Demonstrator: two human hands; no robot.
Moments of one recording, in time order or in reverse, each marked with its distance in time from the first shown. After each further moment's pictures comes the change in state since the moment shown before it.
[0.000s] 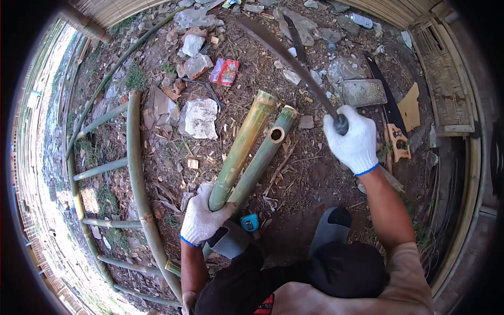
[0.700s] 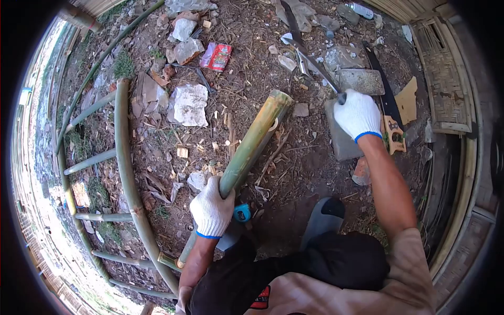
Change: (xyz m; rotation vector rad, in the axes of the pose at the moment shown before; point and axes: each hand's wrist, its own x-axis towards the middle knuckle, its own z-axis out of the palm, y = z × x) left_hand 0.003 -0.011 0.064 0.466 0.344 -0.012; right_hand 0.032 0.055 0.018 -0.528 -0.252 0.243
